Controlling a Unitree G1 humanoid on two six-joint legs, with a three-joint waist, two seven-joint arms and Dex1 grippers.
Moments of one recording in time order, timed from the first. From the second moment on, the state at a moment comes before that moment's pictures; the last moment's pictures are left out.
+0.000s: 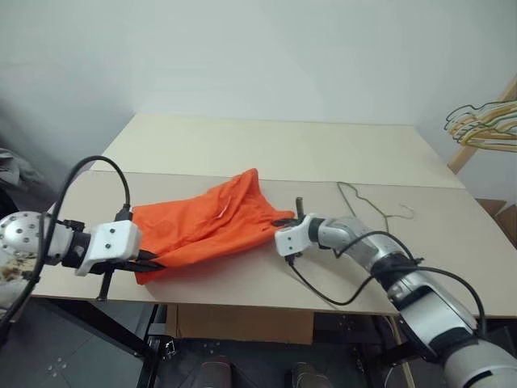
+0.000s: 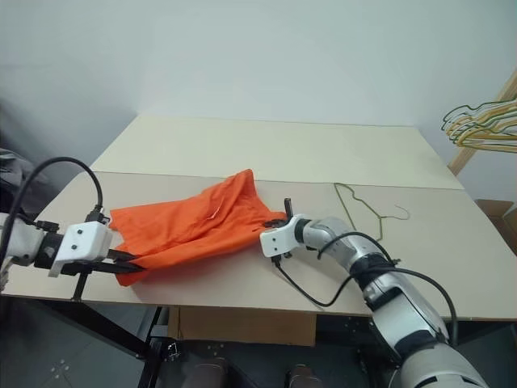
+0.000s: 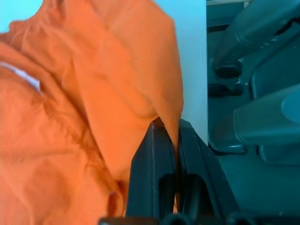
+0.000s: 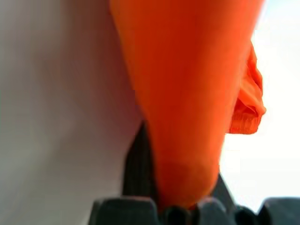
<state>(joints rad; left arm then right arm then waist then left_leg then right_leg) -0.17 1.13 0.06 -0.10 -0.30 0.06 -1.42 -0.74 -0.50 0.56 0.65 -0.57 -0.58 0.47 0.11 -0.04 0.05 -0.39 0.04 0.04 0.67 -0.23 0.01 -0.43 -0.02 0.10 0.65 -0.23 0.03</state>
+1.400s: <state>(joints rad) -1.65 0.53 -0.23 1.31 0.42 -0.45 0.18 -1.37 -0.40 0.19 1.14 -0.35 -0.53 -0.30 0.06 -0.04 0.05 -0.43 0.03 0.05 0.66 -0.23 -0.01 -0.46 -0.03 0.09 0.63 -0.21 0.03</state>
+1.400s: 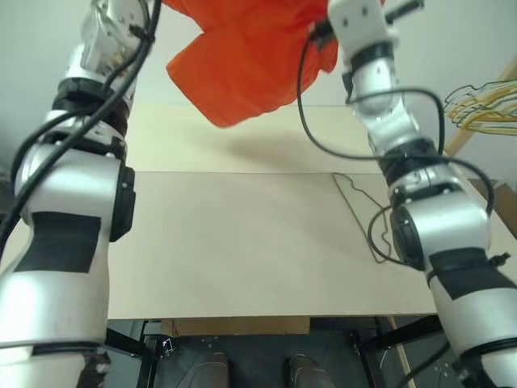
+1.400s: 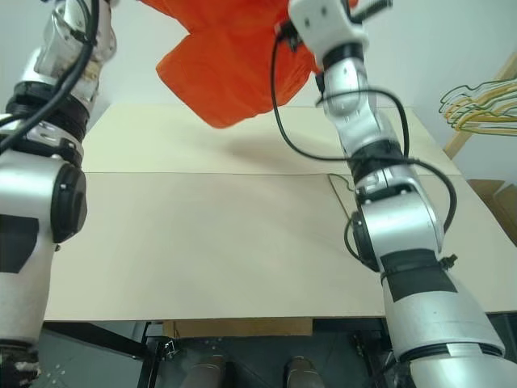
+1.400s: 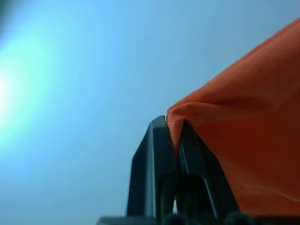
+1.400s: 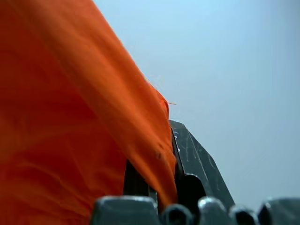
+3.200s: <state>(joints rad) -0.44 0.90 -0.08 -0.01 -0.37 0.05 -1.28 -0.13 -0.96 0.00 -0.27 0.27 0.51 0.58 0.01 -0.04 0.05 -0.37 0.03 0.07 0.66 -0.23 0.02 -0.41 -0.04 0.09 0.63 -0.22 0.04</state>
